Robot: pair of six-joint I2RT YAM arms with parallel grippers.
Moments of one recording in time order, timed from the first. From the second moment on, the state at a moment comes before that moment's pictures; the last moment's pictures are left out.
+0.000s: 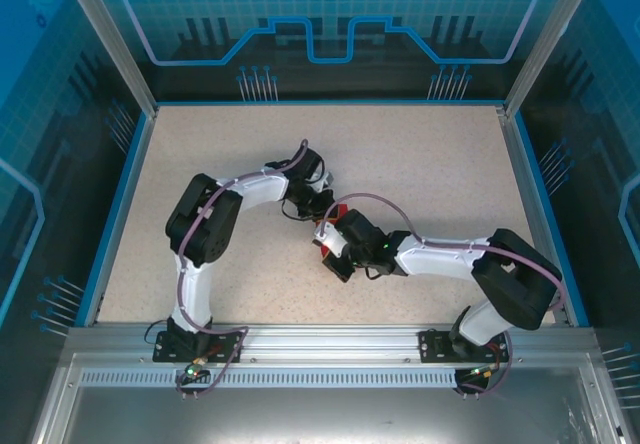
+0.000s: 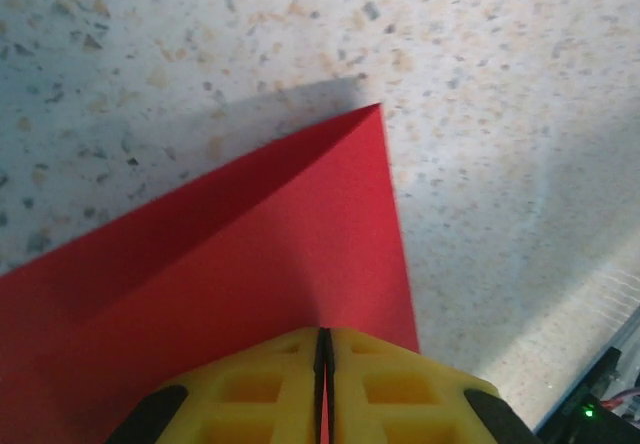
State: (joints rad) left arm -0.50 2.06 1.36 -0.49 0.55 -0.58; right arm 0.88 1.54 0.73 -0.10 -0.18 -0.05
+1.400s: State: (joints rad) left arm -0.53 2.13 1.41 -0.51 0.57 -0.51; right arm 0.55 1.70 0.83 -0.21 -0.46 0.09
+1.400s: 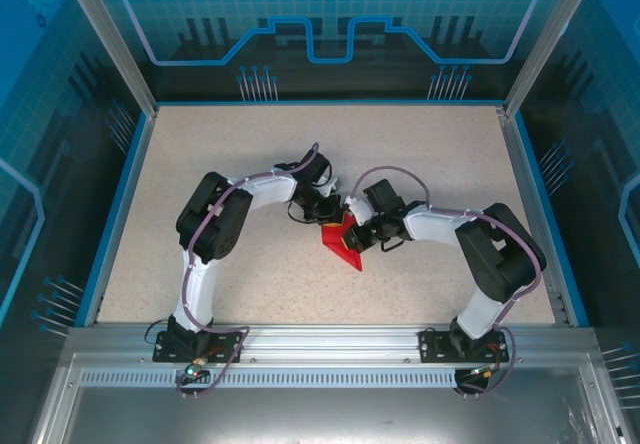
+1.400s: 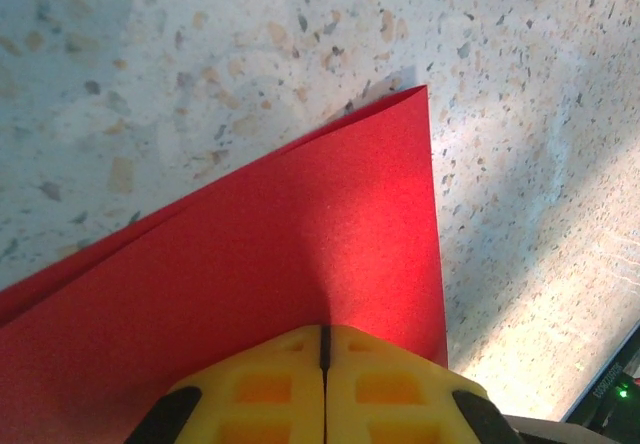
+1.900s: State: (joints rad) left arm -0.53 2.13 1.41 -0.51 0.57 -0.51; right arm 0.52 1.72 0.83 -0.21 -0.45 0.09
